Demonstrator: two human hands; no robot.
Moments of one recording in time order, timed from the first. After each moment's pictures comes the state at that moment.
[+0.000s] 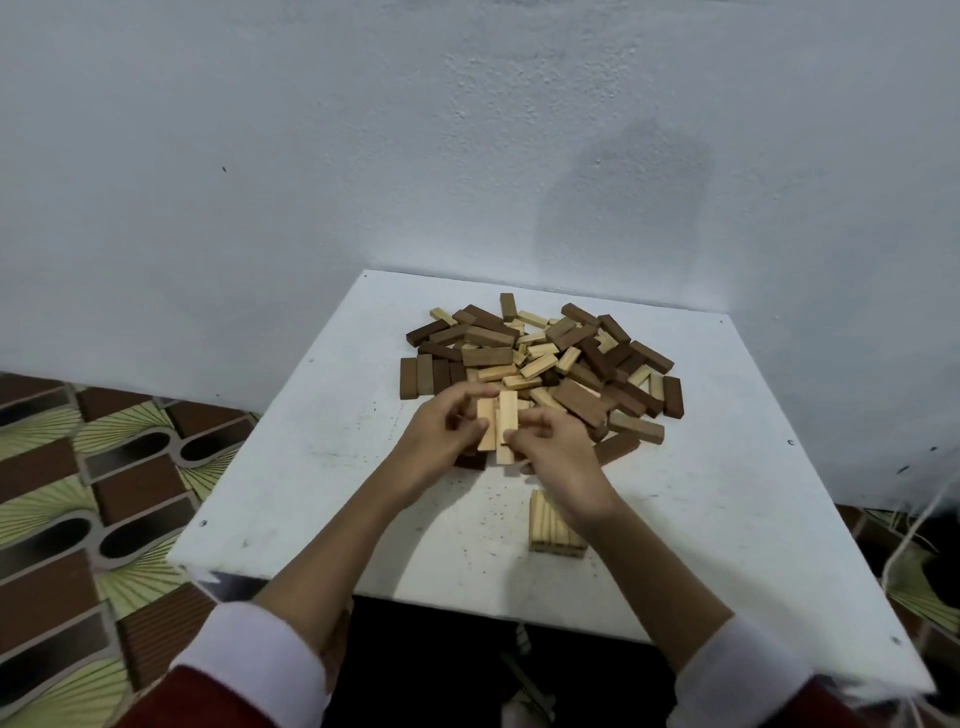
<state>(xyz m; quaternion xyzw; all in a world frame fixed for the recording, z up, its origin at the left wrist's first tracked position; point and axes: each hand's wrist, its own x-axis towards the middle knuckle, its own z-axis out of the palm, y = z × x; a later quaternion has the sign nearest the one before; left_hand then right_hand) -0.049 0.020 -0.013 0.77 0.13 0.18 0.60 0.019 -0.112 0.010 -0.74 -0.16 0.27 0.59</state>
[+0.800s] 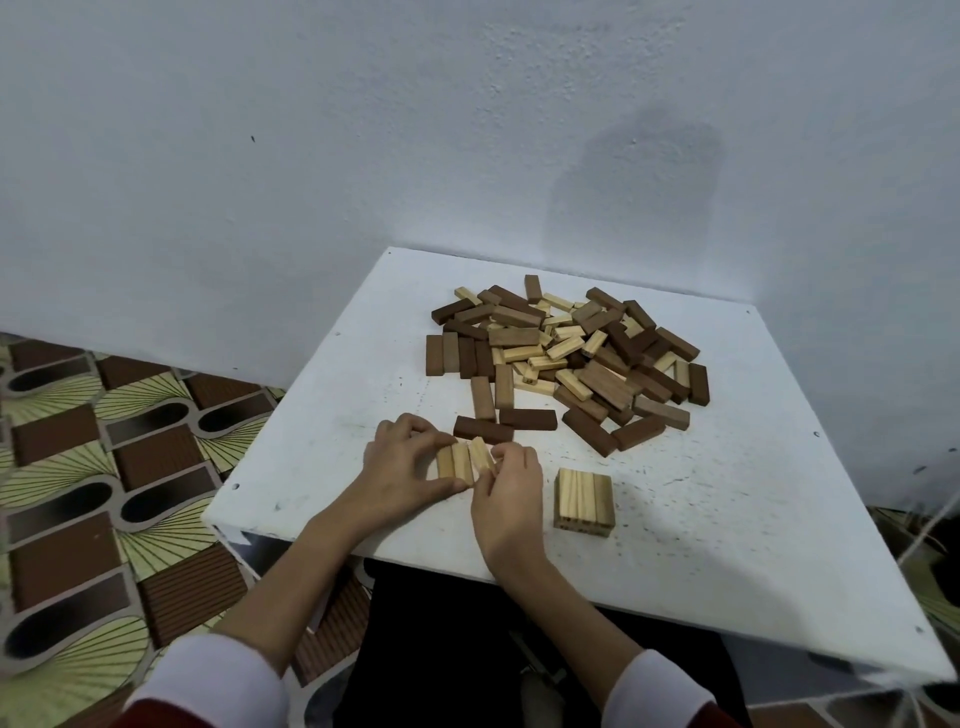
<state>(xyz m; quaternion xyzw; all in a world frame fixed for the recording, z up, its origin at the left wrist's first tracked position) -0.116 0.049 -0.067 0.92 0.22 0.09 0.32 -0.051 -0.073 -0.064 -0.89 -0.22 0.11 0.38</state>
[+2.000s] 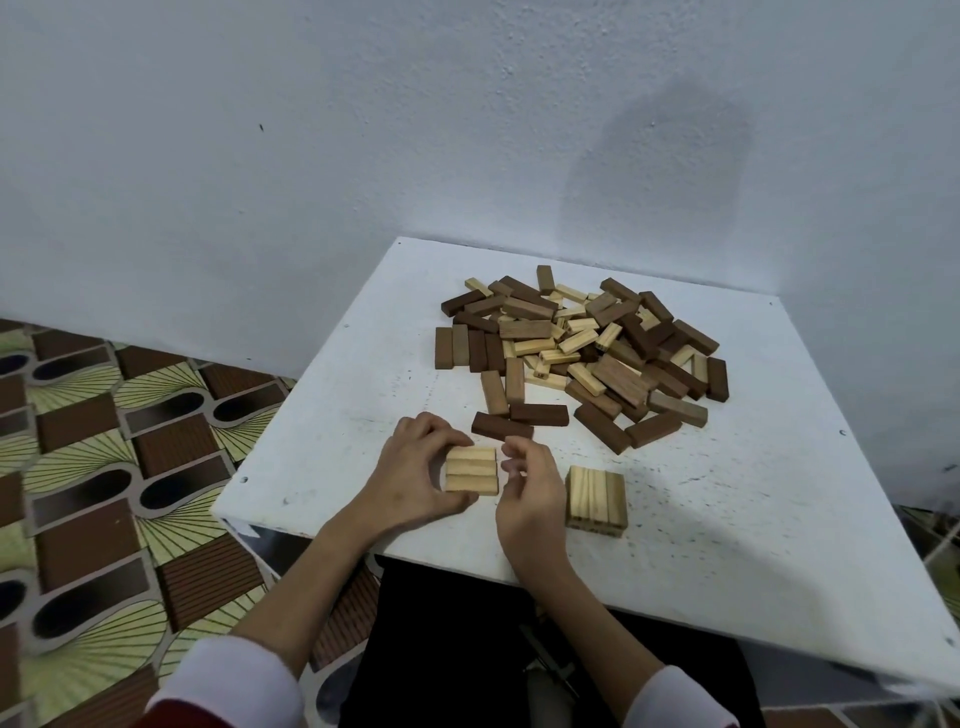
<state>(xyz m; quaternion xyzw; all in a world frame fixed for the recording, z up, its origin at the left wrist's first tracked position) -0.114 0.049 -0.082 0.92 0.15 0.16 0.32 -0.047 -0.087 -0.088 -0.81 -0.26 0.00 0.53</state>
